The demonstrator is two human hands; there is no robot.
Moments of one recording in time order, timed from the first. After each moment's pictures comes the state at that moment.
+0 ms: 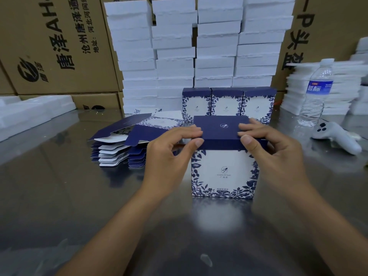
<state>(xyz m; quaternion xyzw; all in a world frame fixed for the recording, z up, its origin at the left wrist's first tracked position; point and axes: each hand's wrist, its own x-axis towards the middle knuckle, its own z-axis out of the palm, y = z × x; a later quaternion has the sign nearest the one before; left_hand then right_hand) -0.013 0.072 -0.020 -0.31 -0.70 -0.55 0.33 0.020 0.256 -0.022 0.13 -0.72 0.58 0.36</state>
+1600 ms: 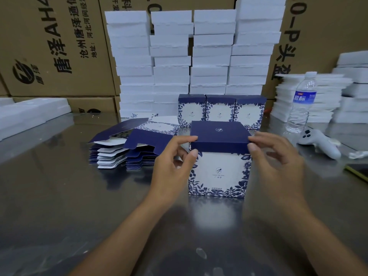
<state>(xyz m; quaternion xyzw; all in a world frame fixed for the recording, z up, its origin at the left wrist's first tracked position) -0.009 0.077 -0.039 -0.26 -0.69 -0.64 0.22 0.034 0.267 -0.034 0.07 -0.73 0.46 0.50</state>
